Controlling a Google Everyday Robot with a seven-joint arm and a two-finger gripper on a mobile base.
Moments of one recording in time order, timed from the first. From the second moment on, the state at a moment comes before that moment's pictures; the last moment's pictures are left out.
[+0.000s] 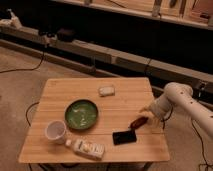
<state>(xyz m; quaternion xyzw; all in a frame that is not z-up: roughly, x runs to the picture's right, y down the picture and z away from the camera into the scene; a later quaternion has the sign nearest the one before) 0.258 0.181 0.842 -0.28 -0.25 -0.17 0.91</state>
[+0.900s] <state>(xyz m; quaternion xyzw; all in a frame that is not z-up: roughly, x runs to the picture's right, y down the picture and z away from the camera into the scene) 0.234 0.188 0.861 -0.32 -0.28 -0.19 0.89</state>
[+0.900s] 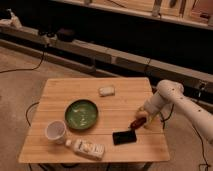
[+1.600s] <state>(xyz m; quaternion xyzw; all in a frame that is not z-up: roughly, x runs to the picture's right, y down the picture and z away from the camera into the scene) 0.234 0.184 0.865 -0.35 -0.25 -0.20 0.88</state>
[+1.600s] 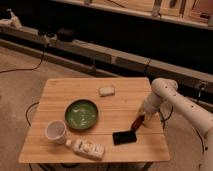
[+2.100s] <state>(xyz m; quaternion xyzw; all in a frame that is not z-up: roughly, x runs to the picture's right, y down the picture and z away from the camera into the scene) 0.241 0.101 0.829 -0.28 -0.24 -0.13 0.92</state>
